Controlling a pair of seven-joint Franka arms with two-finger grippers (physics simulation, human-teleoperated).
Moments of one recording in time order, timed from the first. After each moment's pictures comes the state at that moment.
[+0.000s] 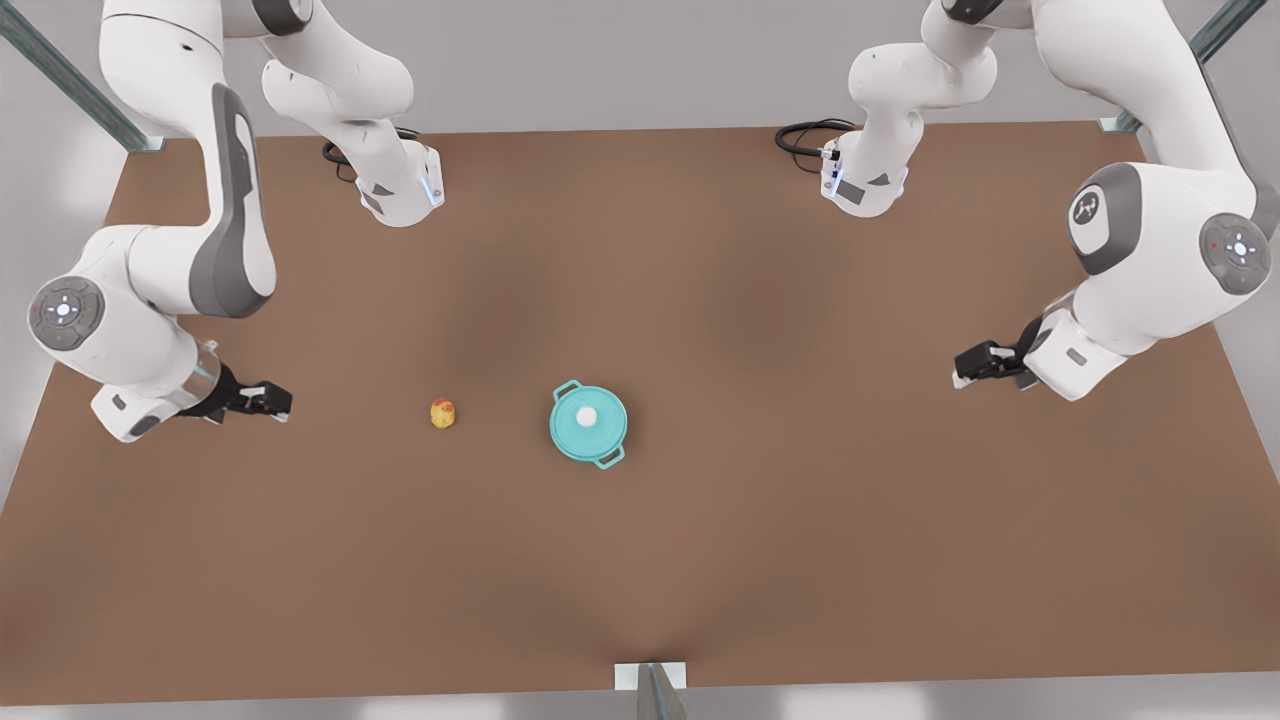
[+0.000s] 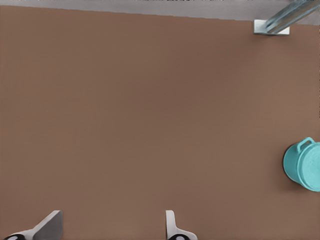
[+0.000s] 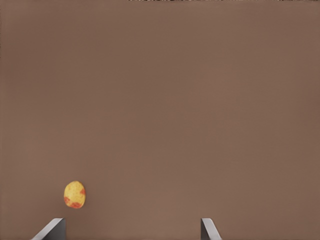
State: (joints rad) left arm 0.01 0.20 -0.08 -1.47 -0.12 1.67 -0.04; right arm 0.00 0.19 -0.03 -1.68 -0.03 1.87 -0.04
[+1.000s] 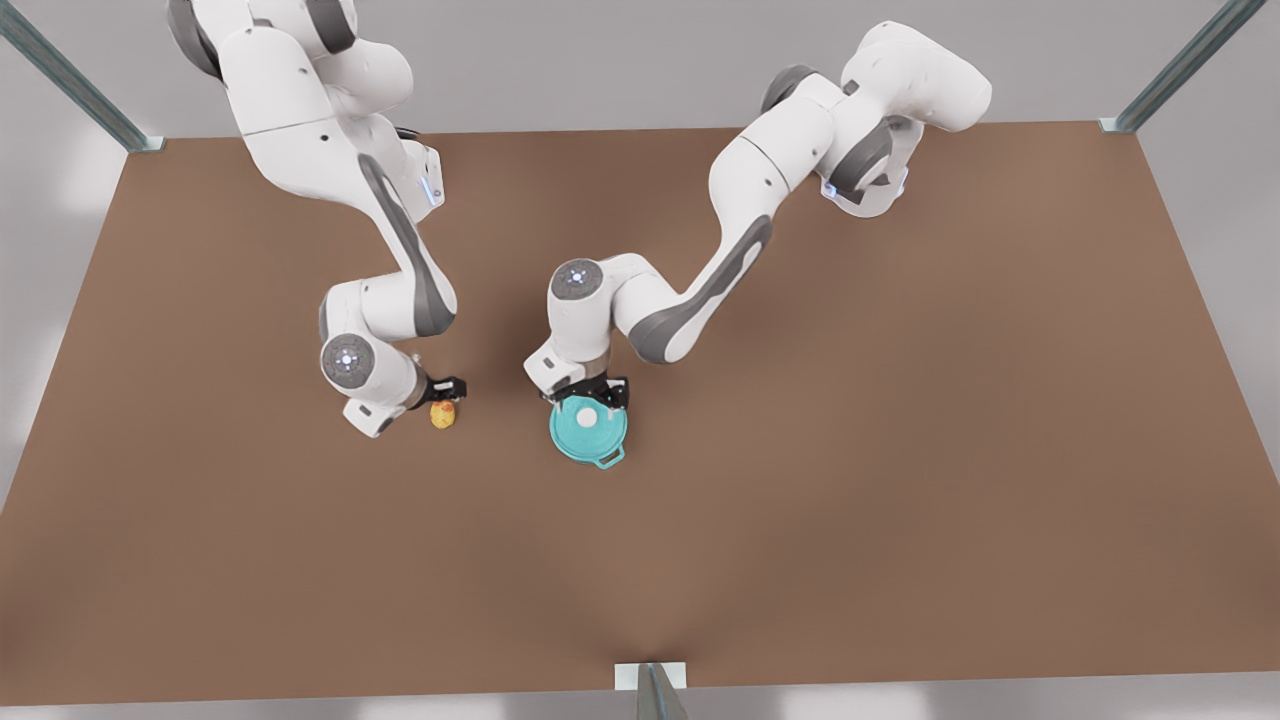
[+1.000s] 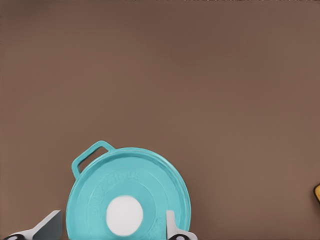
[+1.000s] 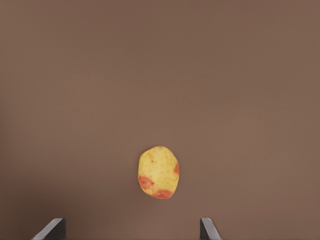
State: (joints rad) left arm -0.81 1.00 -0.12 -0.94 0.33 2.11 -0.87; right arm 0.33 0.33 -0.07 -2.09 0.11 2.25 0.09
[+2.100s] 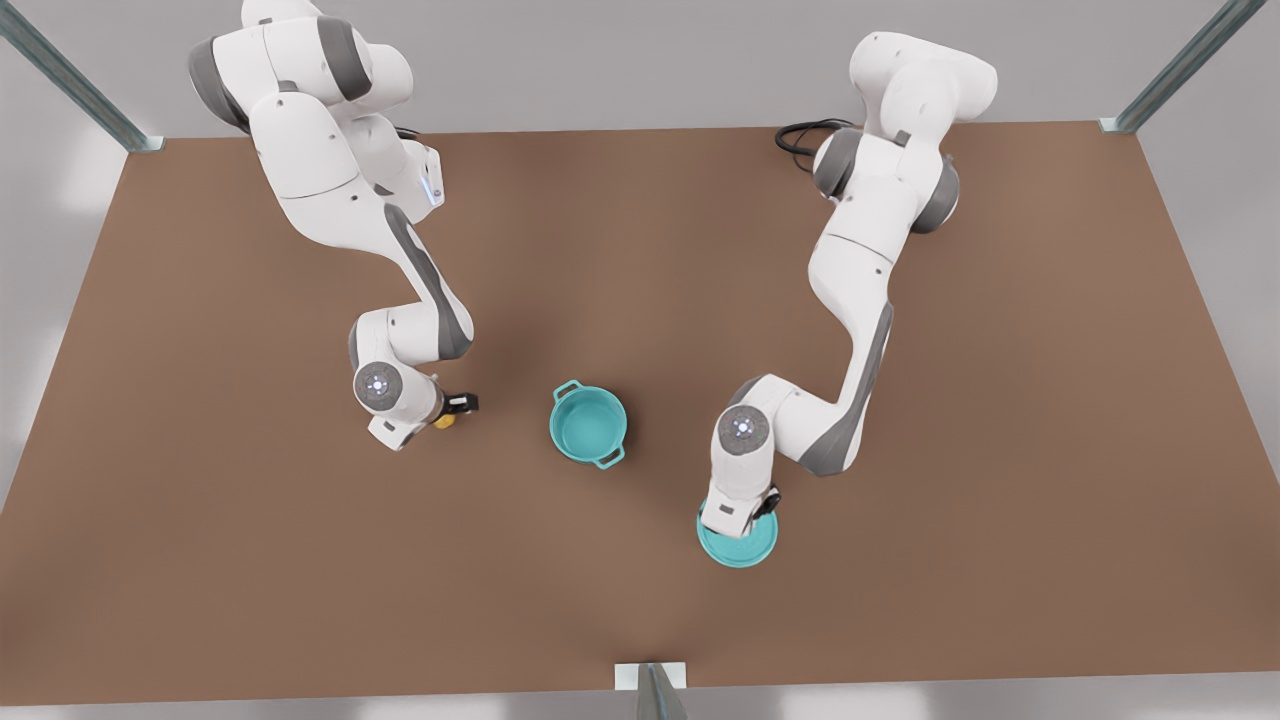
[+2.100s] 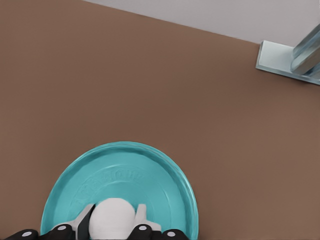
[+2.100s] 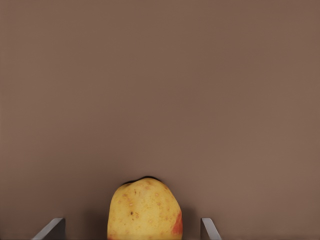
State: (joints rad) left arm -0.43 1.10 -0.10 -0.95 0.37 2.20 -0.96; right arm 0.31 0.50 -0.04 -2.09 0.11 2.40 0.07
